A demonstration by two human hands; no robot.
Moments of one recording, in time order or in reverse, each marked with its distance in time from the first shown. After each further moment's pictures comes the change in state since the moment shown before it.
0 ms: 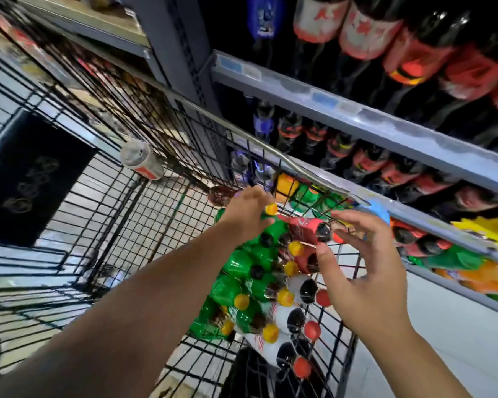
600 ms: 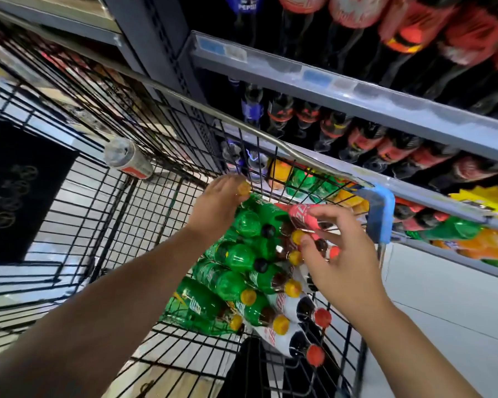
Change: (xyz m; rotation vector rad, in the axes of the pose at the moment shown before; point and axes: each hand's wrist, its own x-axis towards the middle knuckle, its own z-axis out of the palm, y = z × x) left_hand -0.034 -0.039 -0.011 -0.190 0.367 0.070; right_hand -0.003 0.015 0.030 -0.089 -0.102 0.217
